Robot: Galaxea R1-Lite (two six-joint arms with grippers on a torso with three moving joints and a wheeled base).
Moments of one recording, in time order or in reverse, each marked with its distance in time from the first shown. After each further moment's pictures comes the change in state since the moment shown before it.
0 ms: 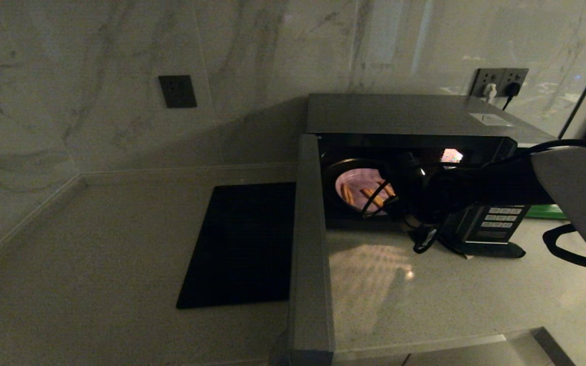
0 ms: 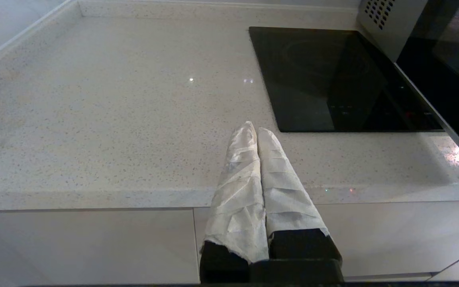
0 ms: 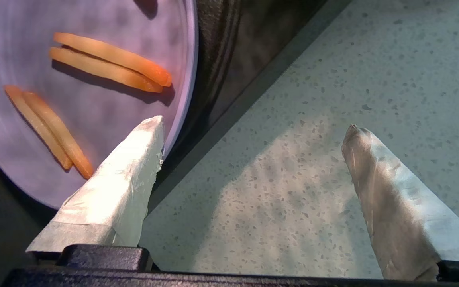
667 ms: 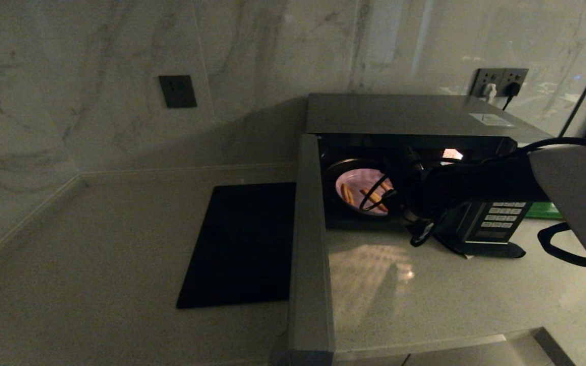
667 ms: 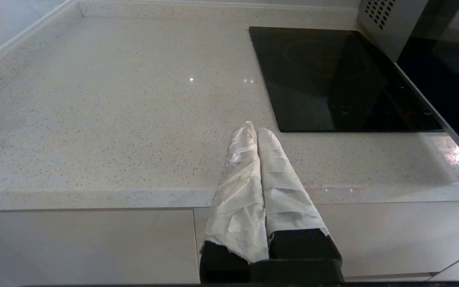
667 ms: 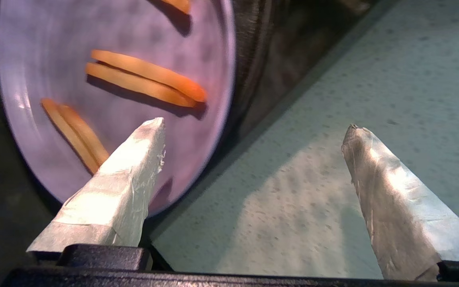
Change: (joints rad) left arm 0.000 0.000 0.000 0.000 0.000 0.000; right arm -0.001 0.022 -0.066 -0.001 -0.008 -0.006
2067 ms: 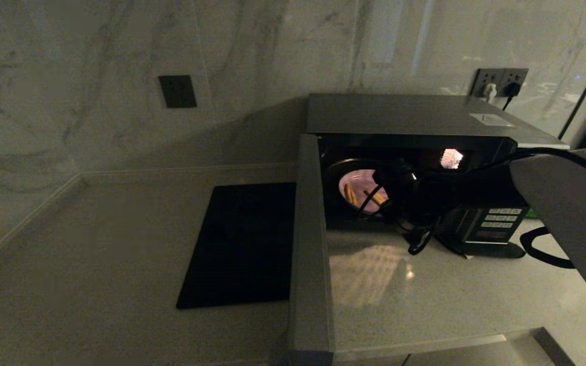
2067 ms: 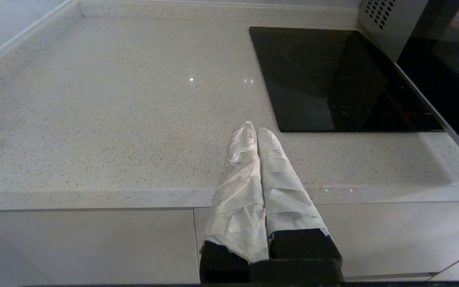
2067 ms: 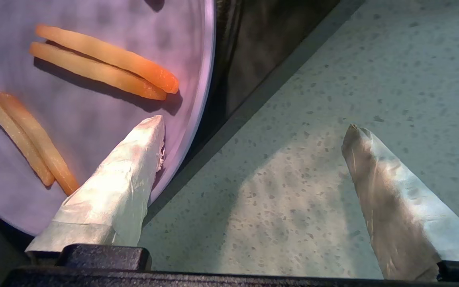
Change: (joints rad) left arm 0.000 0.000 0.000 0.000 0.000 0.000; right arm -0.002 0.047 0.004 0.024 -0.001 0.000
